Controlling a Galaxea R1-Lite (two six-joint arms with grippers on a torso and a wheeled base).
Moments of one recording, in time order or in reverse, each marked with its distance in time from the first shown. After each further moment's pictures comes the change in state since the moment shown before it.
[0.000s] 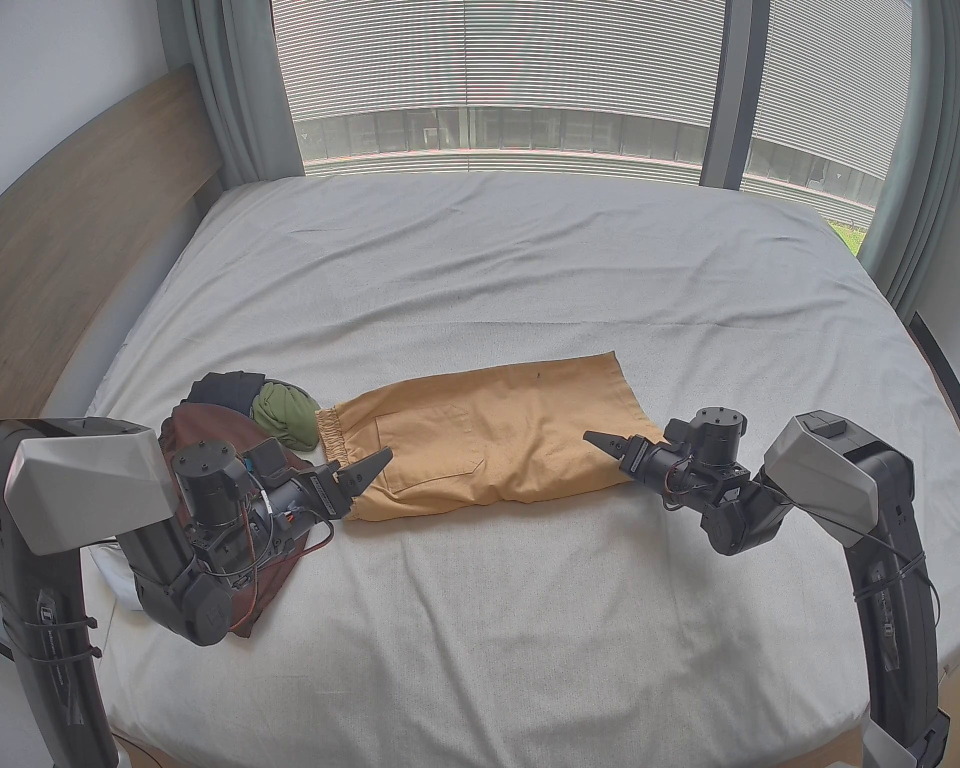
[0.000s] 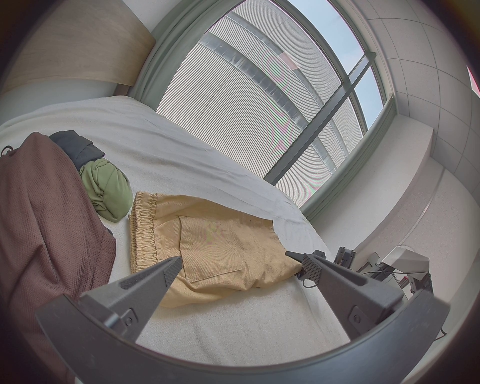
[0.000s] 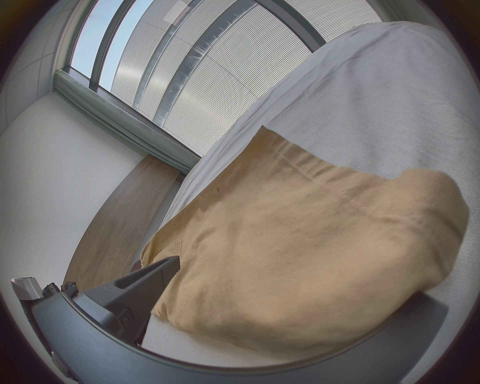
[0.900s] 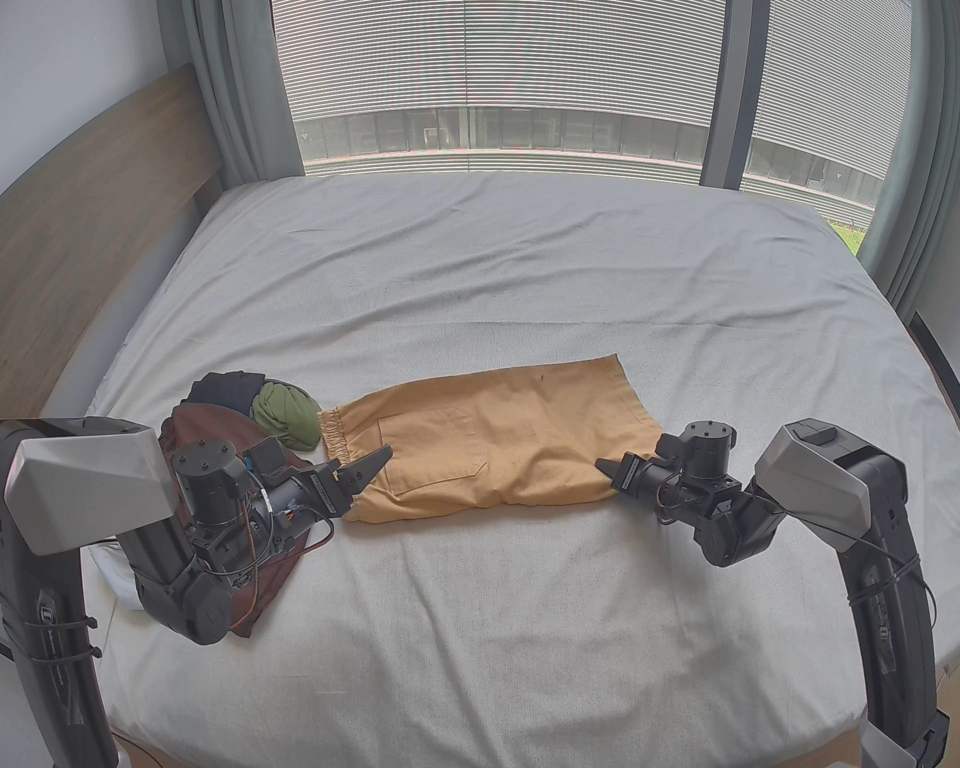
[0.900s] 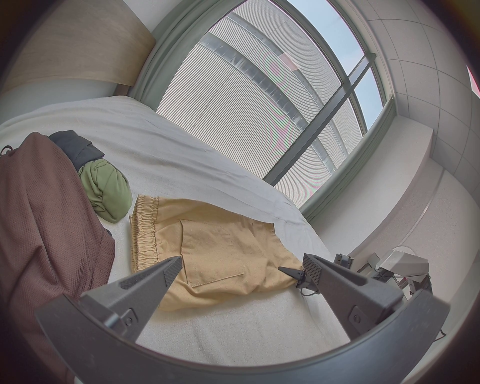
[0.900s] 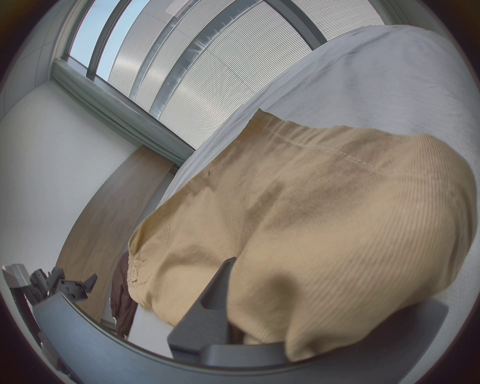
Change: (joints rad) left arm 0.000 0.000 -0.006 0.000 0.000 -0.005; right arm 0.022 0.020 0.023 0.014 -0.048 -0.053
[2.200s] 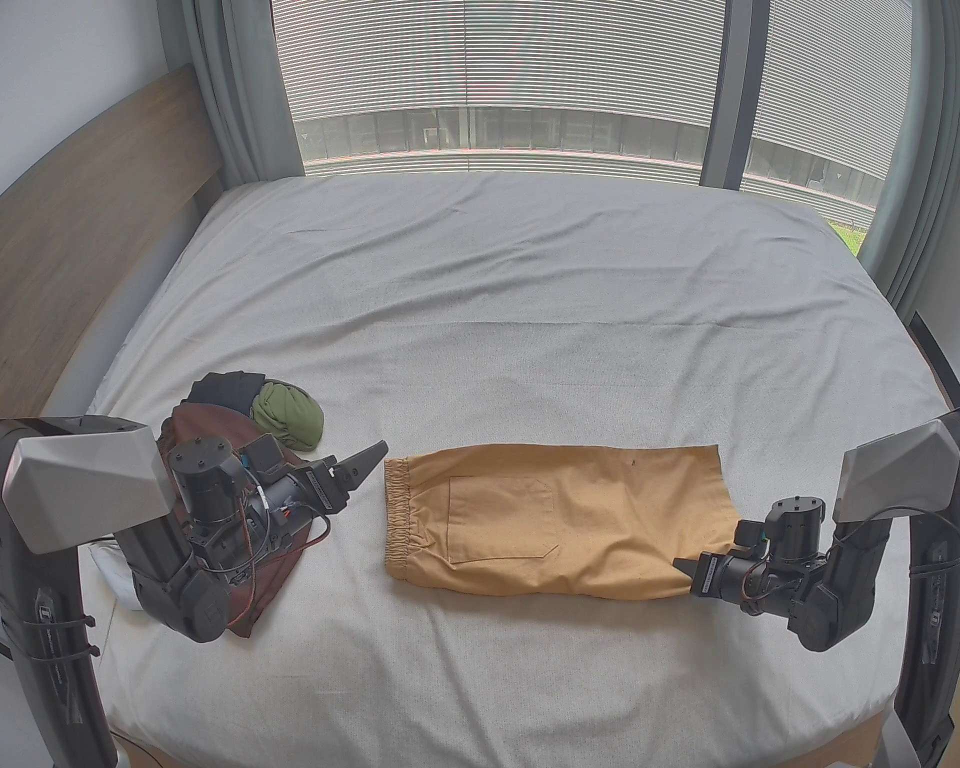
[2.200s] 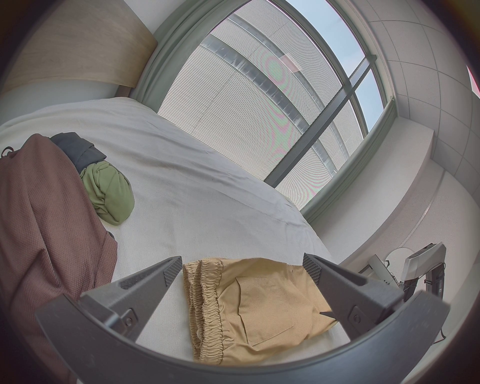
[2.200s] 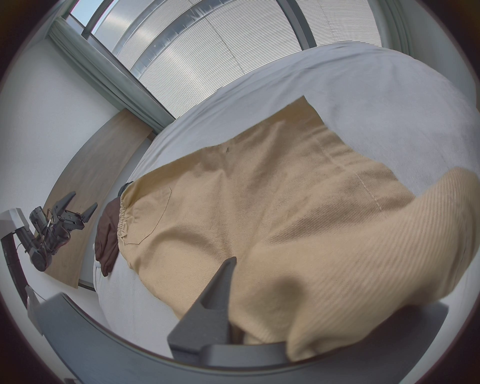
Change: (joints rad) left arm 0.010 -0.004 -0.004 0.001 0.001 -0.005; right arm -0.063 -0.301 0.920 -0.339 -0.060 -0.221
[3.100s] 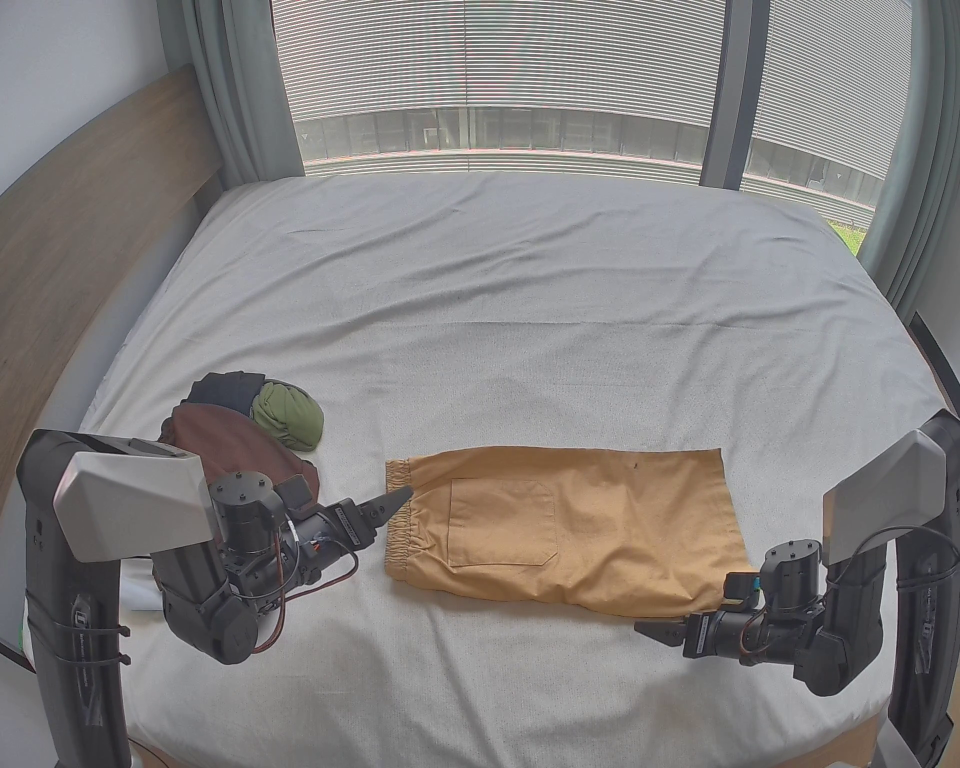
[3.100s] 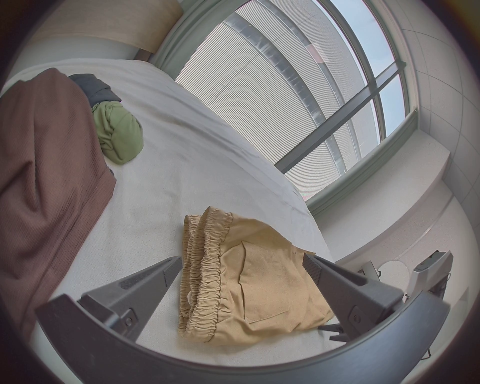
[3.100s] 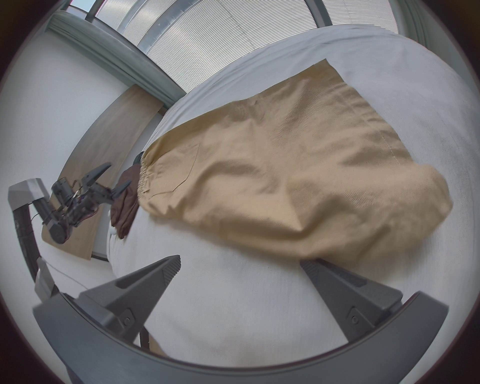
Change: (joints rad) left arm -0.057 0.114 0.007 0.000 0.022 -0.114; right arm 0.106 0.019 0.233 -0.144 0.034 -0.007
